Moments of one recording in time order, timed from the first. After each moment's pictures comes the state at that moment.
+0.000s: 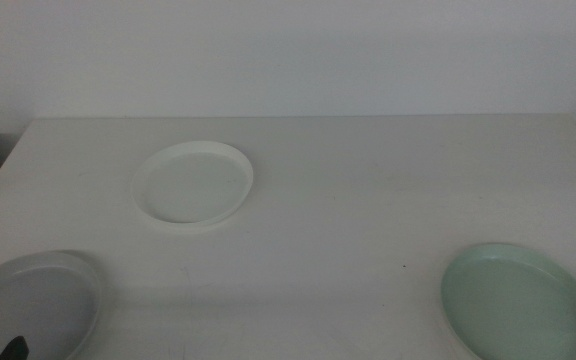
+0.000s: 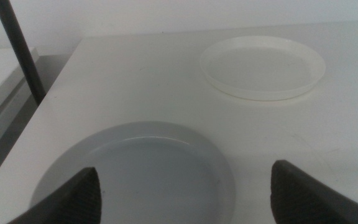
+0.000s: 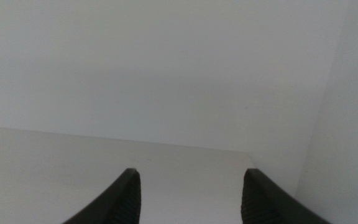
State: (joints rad) left arm -0.02 -0.01 0.03 0.01 0.30 -0.01; right arm -0.03 0.01 0.03 0.30 -0.02 -0.40
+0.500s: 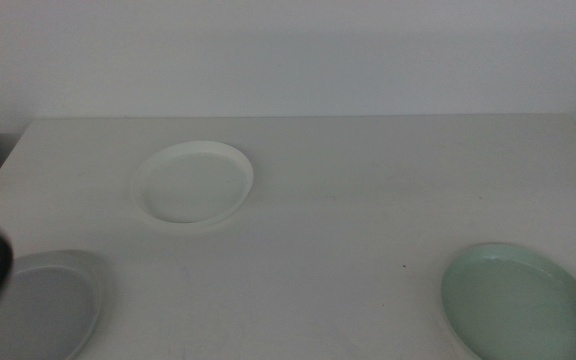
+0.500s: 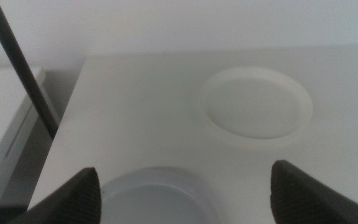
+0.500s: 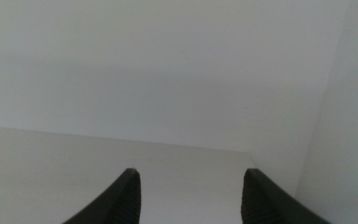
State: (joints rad) left arm -0.02 0.41 -0.47 0.01 0.49 -0.02; right arm -0.03 0.01 0.03 0.30 -0.02 -0.40
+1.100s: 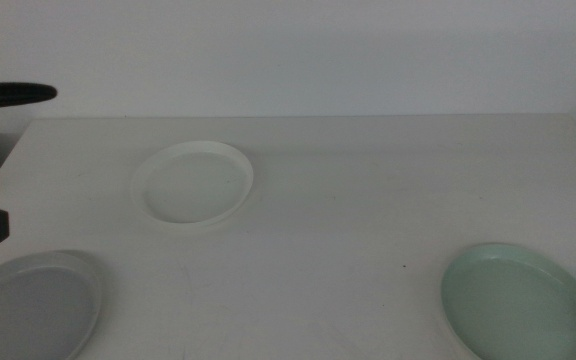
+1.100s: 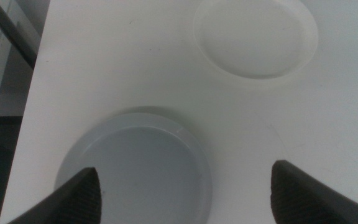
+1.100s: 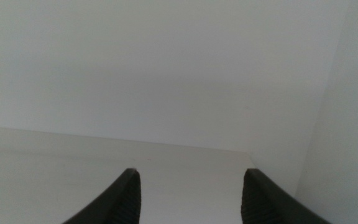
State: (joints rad) left arm -0.02 0.77 -0.79 -0.02 0.82 -0.02; right arm -0.03 0.01 0.03 0.30 -0.02 -0.40
